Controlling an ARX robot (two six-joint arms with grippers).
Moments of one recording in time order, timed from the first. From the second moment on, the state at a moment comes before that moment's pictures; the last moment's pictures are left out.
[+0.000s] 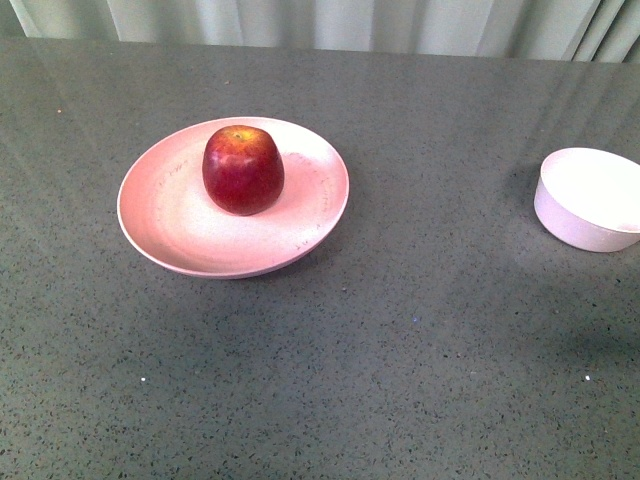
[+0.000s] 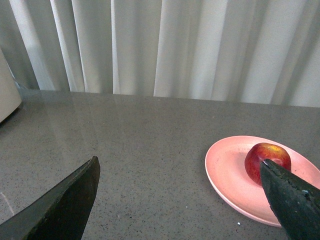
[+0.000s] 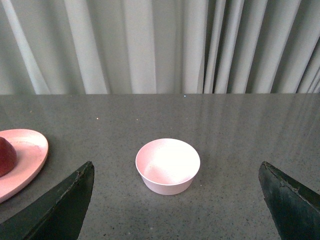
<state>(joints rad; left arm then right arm) 0.00 0.01 0.02 0.00 0.00 0.00 0.00 0.01 0.02 0.00 0.00 0.00</state>
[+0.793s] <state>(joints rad) 0.00 0.01 0.02 0.00 0.00 0.00 0.00 0.01 0.02 0.00 0.00 0.00</state>
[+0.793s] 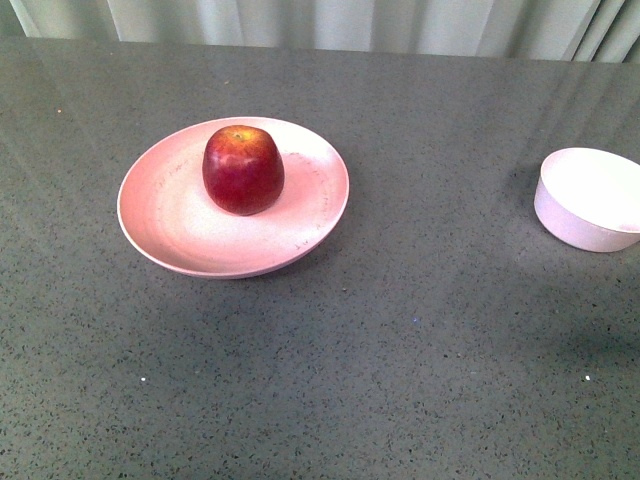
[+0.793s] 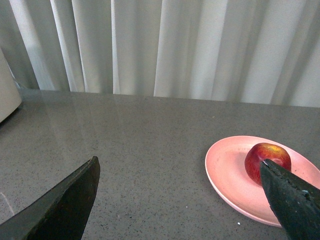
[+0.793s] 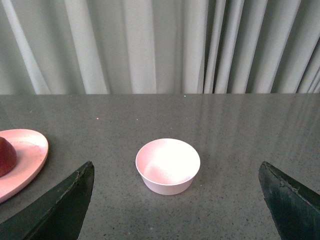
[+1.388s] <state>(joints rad) 0.00 0.01 0.02 0.00 0.00 0.00 -0.30 0.91 0.31 0.20 -0.45 0.13</state>
